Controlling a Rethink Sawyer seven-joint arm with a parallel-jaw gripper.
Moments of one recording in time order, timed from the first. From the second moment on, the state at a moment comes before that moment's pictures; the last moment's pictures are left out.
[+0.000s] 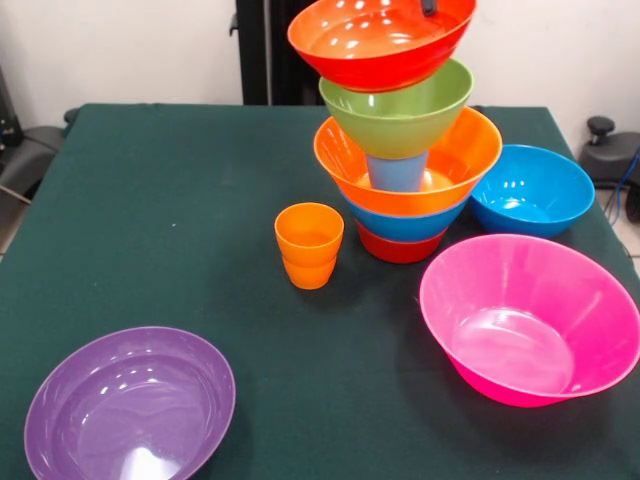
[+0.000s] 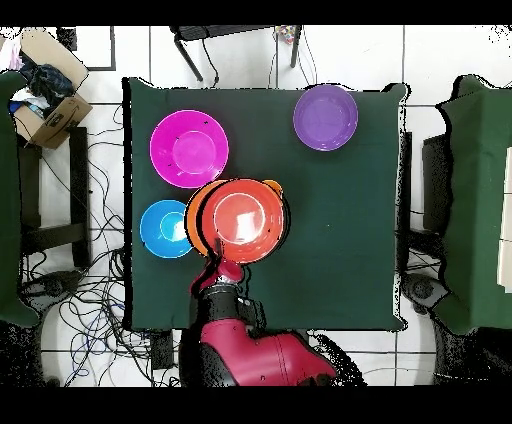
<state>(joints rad) -0.38 -1.08 0.19 2.45 -0.44 -0.58 0.91</state>
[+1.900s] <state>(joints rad) -0.17 -0.95 -0.04 2.37 -0.42 -0.69 1.06</state>
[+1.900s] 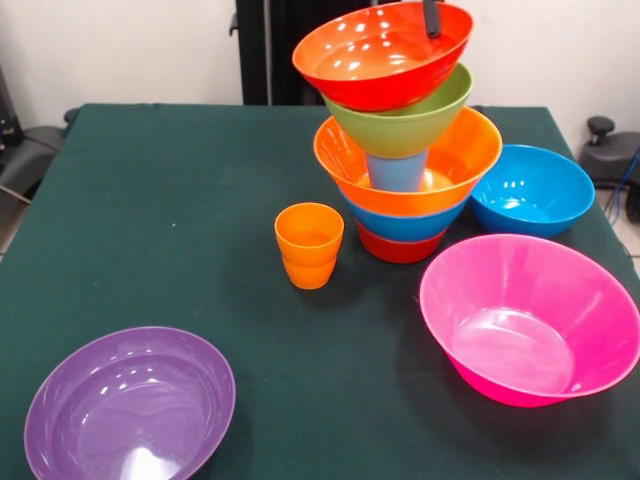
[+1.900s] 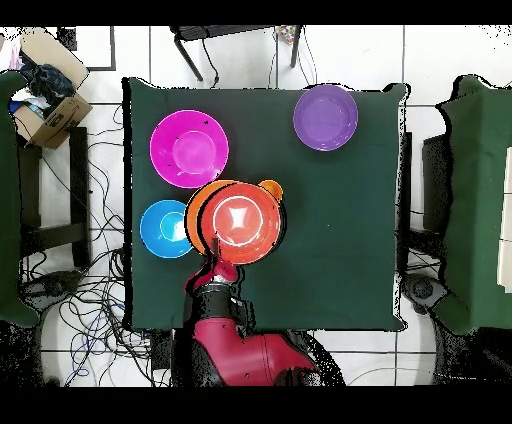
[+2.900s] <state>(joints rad) -0.07 -0.95 -0.14 2.32 -0.41 -0.69 1.10</state>
